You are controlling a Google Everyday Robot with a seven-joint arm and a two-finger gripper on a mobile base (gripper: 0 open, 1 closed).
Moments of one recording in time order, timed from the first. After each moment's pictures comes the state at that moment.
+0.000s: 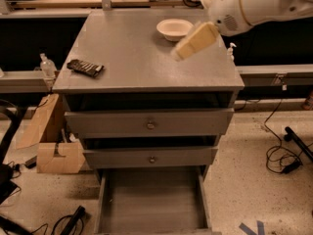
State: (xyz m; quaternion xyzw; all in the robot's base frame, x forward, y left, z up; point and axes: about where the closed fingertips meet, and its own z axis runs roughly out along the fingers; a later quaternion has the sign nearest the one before) arm 0.625 -0.094 1.003 -0.51 0.71 0.10 0.46
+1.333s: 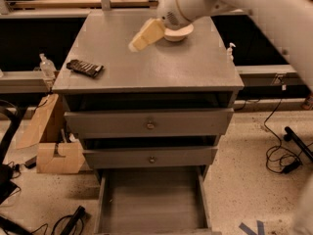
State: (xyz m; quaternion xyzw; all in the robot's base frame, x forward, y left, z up) arm 0.713 0.006 0.976 -0.51 0.71 0.12 0.46
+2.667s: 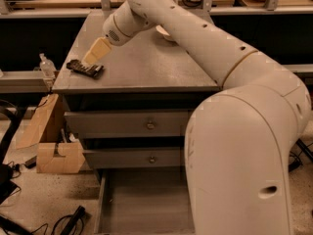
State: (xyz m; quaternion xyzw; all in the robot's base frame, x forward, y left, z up) arm 0.768 0.168 0.888 -0.55 0.72 0.19 0.39
